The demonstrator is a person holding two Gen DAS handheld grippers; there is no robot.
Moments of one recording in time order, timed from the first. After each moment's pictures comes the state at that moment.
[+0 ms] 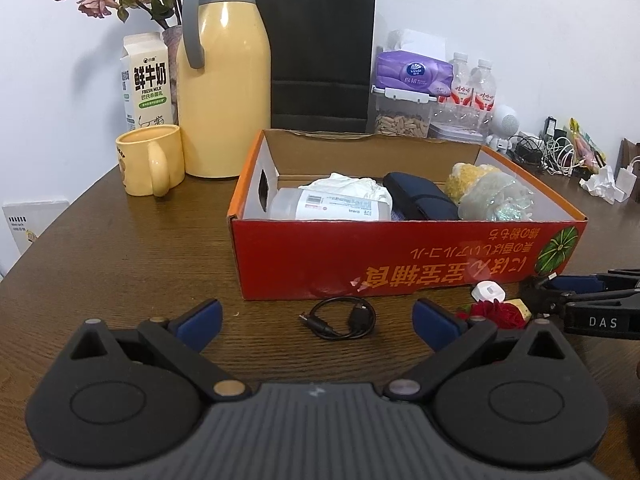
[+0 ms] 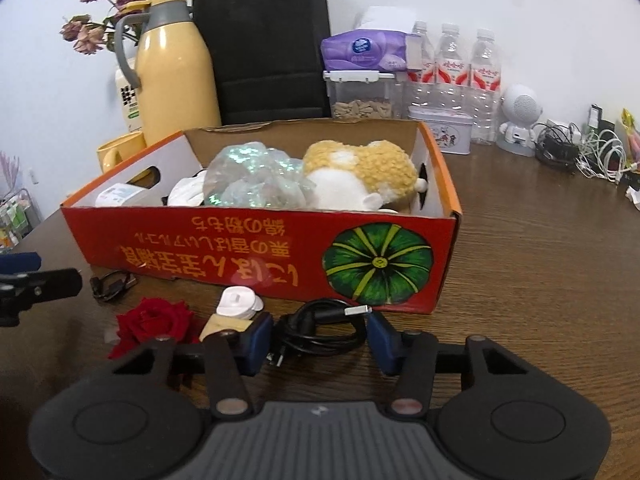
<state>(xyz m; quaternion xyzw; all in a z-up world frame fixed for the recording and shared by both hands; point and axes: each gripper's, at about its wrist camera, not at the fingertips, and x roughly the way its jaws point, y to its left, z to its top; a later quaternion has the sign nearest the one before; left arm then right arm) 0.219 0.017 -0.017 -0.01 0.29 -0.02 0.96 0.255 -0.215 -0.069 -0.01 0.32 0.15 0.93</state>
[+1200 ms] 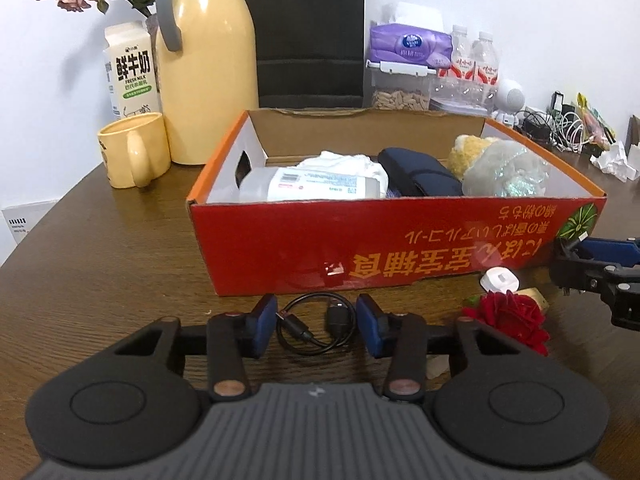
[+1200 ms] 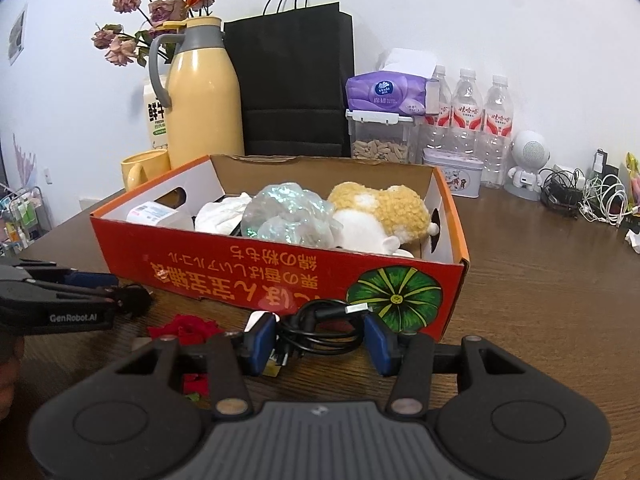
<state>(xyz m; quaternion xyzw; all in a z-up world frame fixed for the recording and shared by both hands) 0.241 -0.003 -0.032 0.01 0.31 -0.01 0.95 0.234 -0.207 -0.051 -0.03 0.27 0.16 0.95</state>
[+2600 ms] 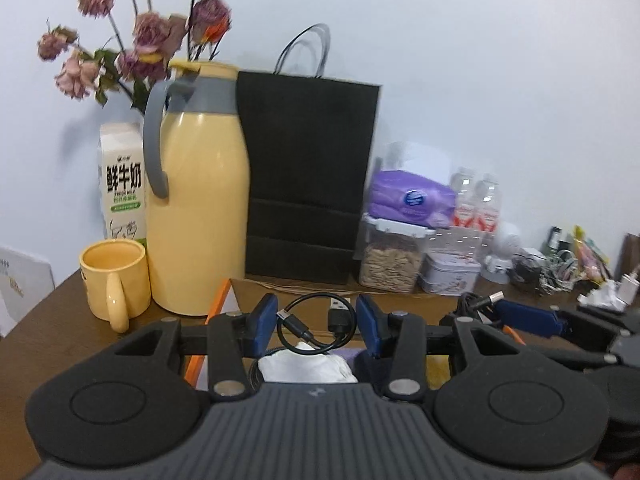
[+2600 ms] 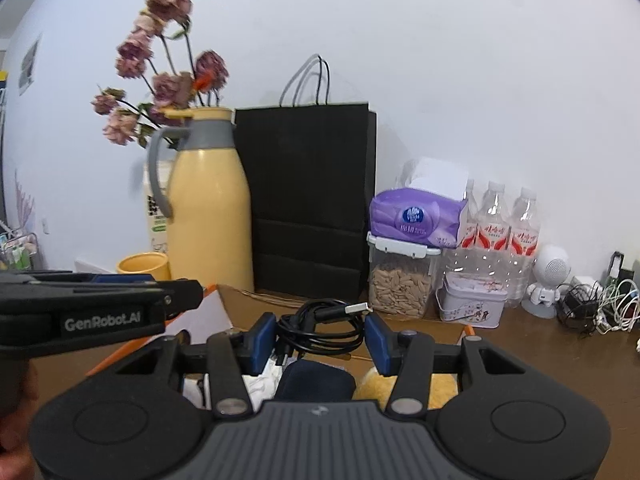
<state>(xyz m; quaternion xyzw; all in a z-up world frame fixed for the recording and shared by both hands) 0.310 -0.005 0.060 -0.06 0.18 0.00 0.98 0.309 -0.150 0.031 -0.04 0.17 0.16 0.97</state>
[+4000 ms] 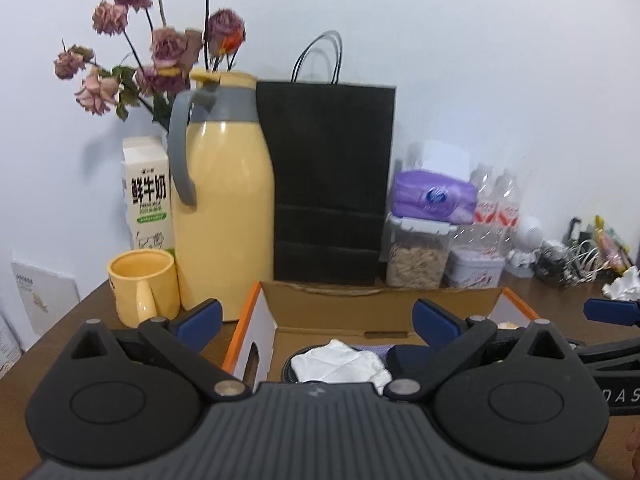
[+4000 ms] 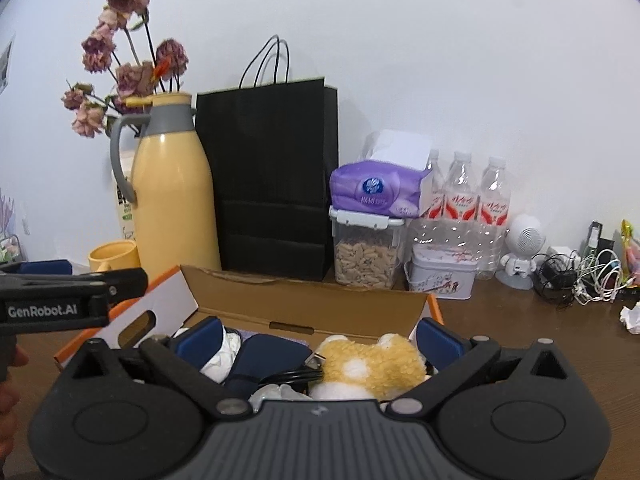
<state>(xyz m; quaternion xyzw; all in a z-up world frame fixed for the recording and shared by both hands) 0.288 -0.001 0.054 -0.03 0.16 0.02 0.99 0.304 -0.185 0.021 -0.02 0.19 0.13 0.97</state>
